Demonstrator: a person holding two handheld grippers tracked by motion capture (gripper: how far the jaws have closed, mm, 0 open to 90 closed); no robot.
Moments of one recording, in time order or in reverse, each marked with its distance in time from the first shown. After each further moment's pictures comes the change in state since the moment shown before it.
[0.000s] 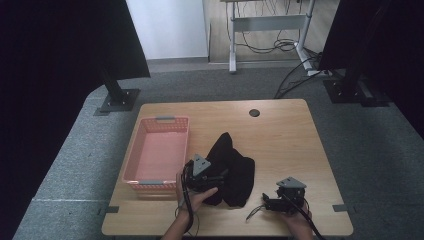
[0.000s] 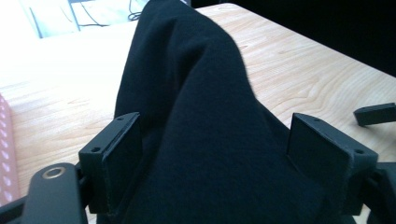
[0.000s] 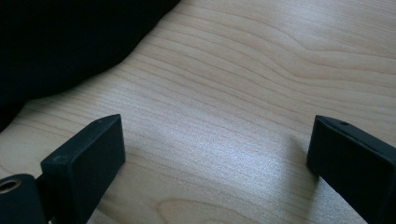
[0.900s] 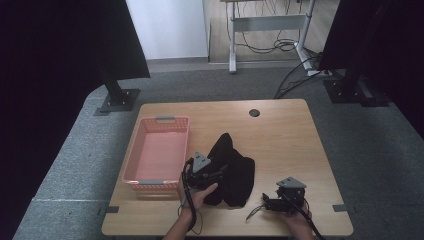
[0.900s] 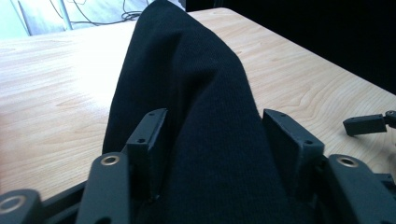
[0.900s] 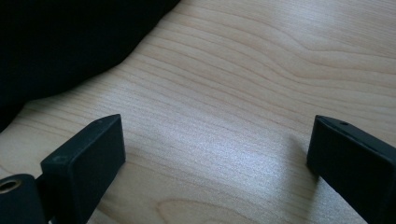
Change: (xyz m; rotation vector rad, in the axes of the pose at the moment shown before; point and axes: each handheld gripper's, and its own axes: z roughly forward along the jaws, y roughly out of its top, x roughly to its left) left arm 0.002 0.004 0.006 -0.002 -0.030 -0.040; right arm 0.000 0.000 0.000 0.000 0.000 0.000
